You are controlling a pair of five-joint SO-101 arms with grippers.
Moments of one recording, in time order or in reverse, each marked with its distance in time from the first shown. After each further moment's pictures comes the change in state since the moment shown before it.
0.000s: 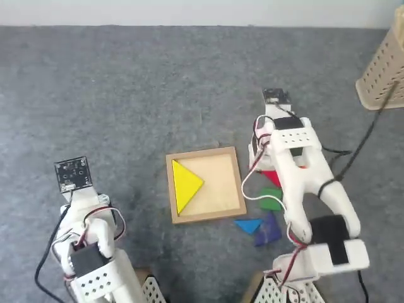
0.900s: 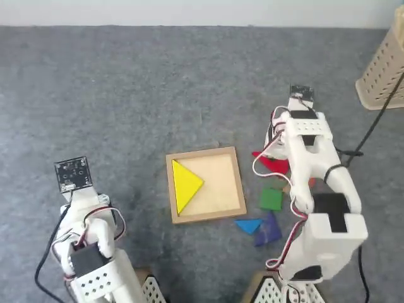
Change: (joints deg) left arm 0.0 0.0 0.0 0.0 0.0; right arm 7.3 14.2 -9.9 -5.9 -5.2
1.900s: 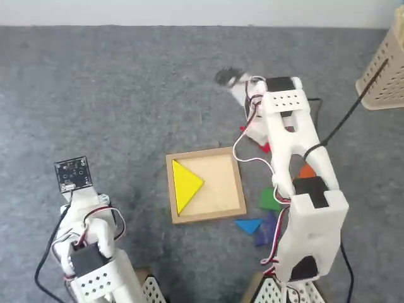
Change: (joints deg) left arm 0.0 0.0 0.0 0.0 0.0; right arm -8.4 9.2 -28.6 18.8 67.2
